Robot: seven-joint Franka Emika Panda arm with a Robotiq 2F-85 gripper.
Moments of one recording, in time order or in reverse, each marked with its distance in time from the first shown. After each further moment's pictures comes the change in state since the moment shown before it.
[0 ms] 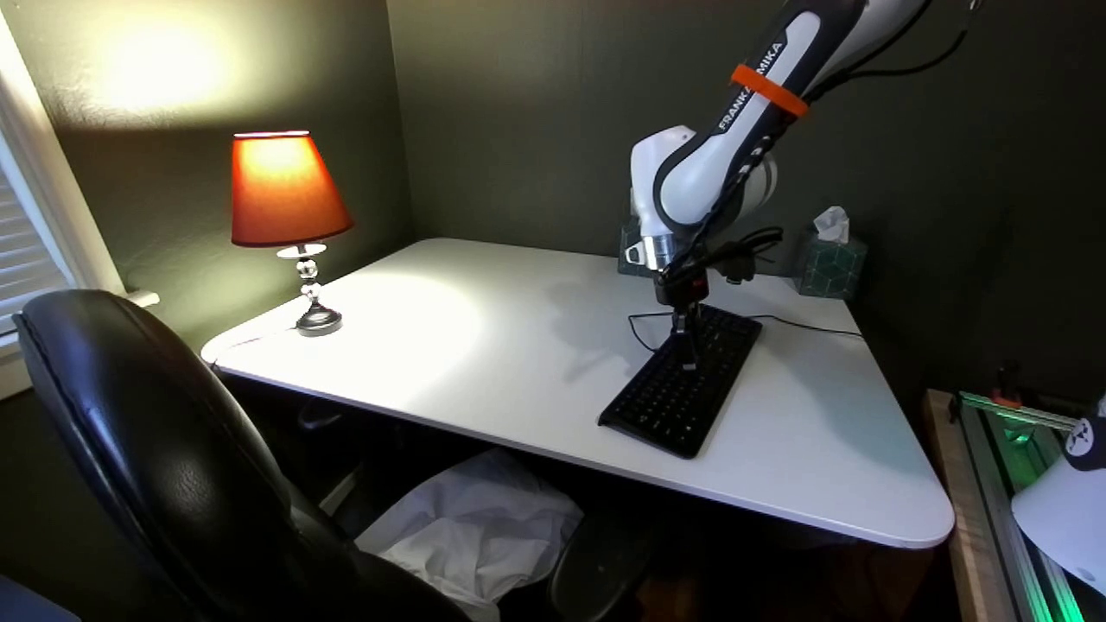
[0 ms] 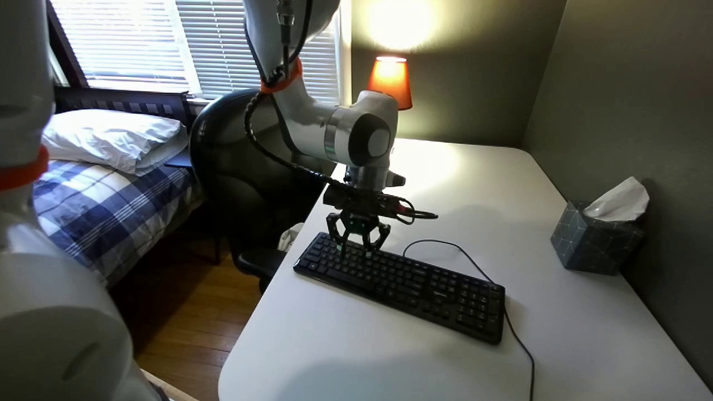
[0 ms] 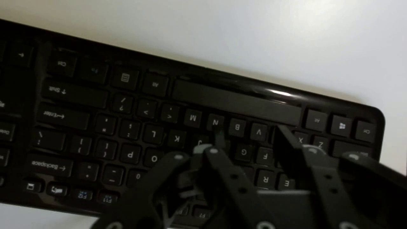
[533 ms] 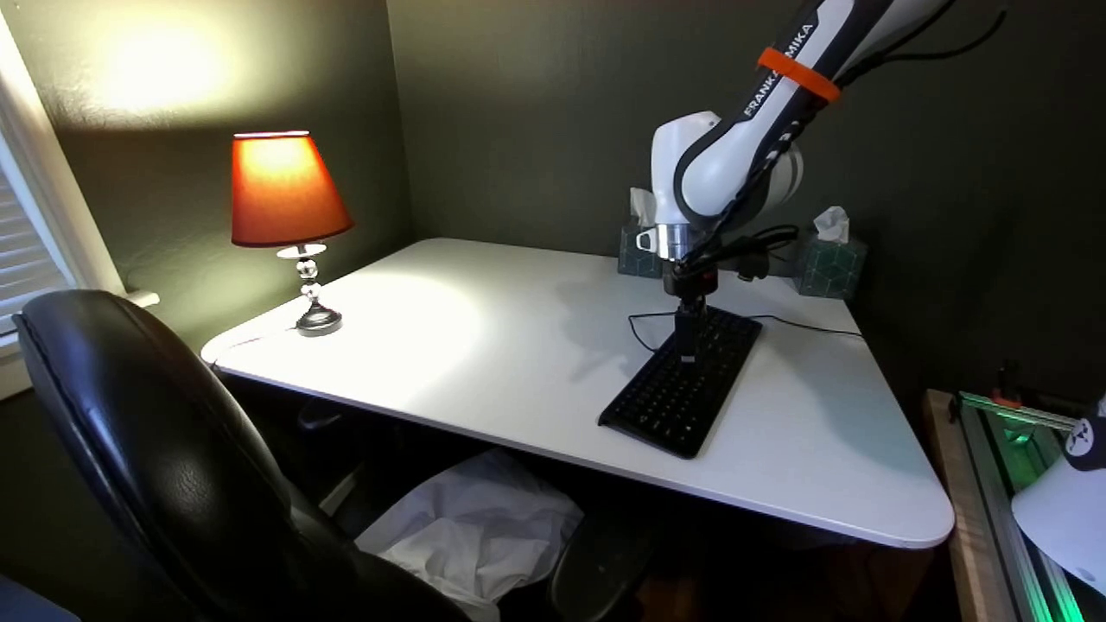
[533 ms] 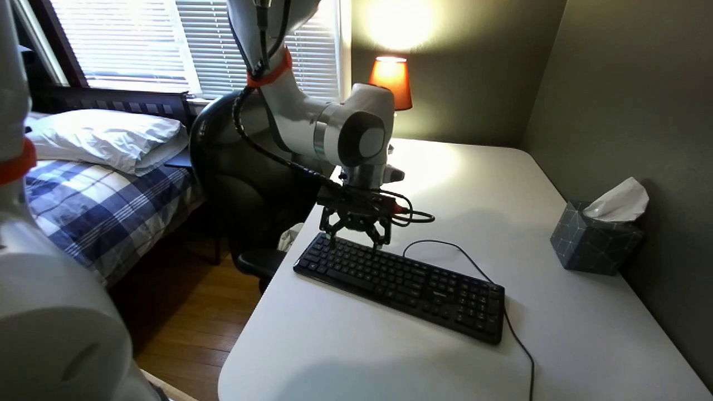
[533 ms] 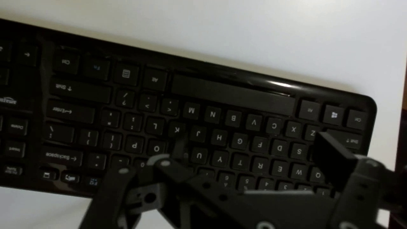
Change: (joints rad) arm -0.003 -0.083 0.000 -0.094 0.030 0.109 -0.005
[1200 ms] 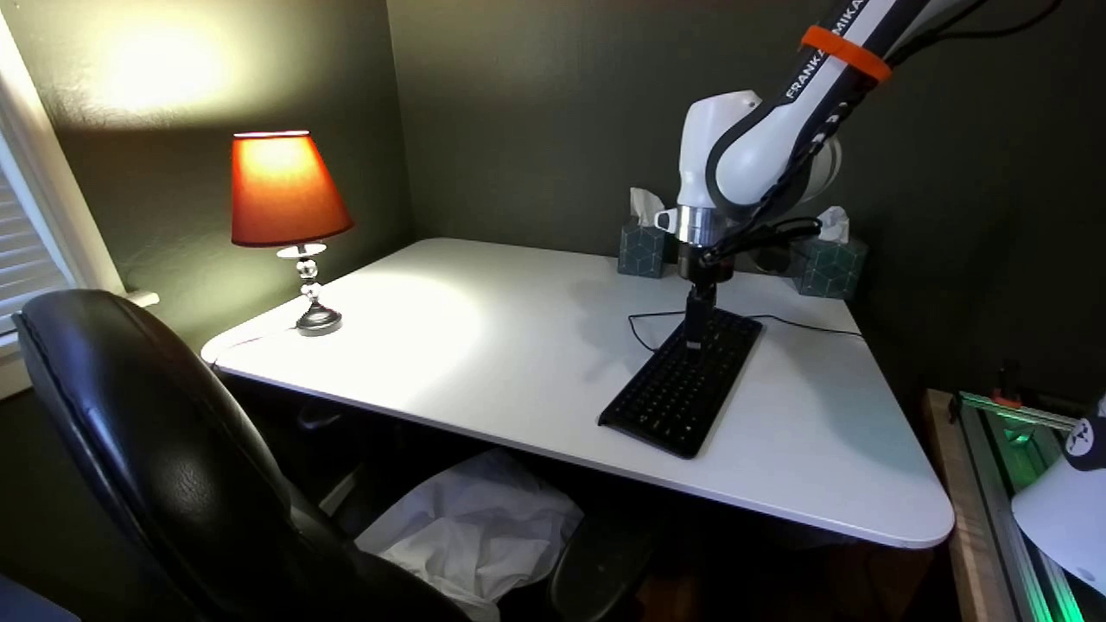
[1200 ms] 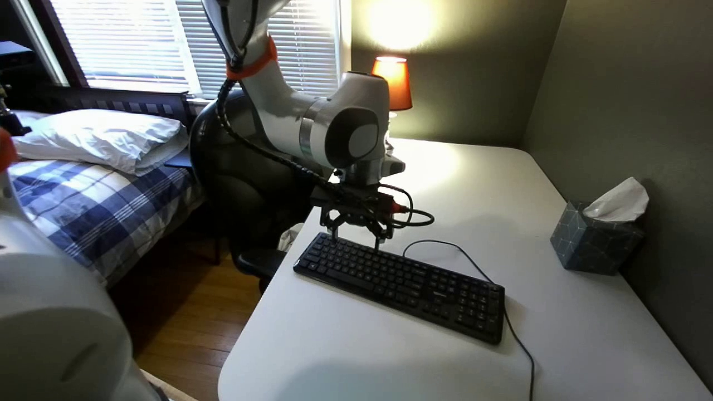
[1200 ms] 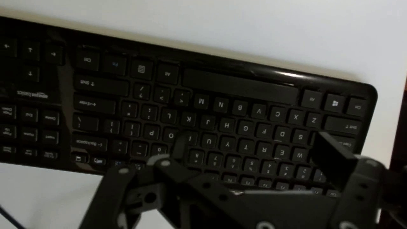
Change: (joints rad) arm 0.000 -0.113 -0.015 -0.118 0.004 0.131 0.007
